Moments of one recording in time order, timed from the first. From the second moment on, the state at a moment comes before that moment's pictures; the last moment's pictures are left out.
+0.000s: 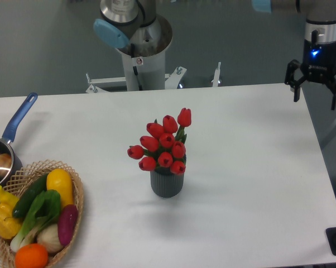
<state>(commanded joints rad) 3.10 -1.78 -1.70 -0.84 1.16 1.71</state>
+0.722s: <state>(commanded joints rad) 3.10 -1.78 -1.74 -0.84 1.03 1.71</state>
